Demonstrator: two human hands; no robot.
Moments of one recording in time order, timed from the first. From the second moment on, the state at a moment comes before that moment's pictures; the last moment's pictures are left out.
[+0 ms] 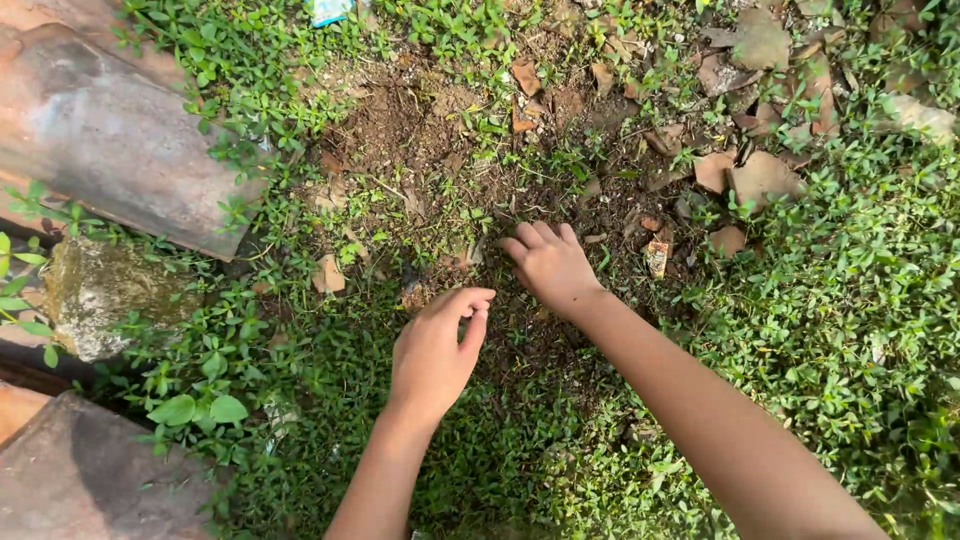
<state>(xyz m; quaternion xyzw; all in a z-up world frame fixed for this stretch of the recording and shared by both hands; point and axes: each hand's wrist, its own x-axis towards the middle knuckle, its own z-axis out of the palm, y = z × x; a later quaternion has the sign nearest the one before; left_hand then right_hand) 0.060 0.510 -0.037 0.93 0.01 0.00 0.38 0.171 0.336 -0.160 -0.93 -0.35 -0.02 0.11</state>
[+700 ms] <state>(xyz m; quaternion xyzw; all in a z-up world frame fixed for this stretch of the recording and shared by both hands) 0.157 0.504 -0.098 0.94 0.09 -0.01 0.31 0.204 0.353 -0.143 -0.90 -0.20 -0.12 0.37</state>
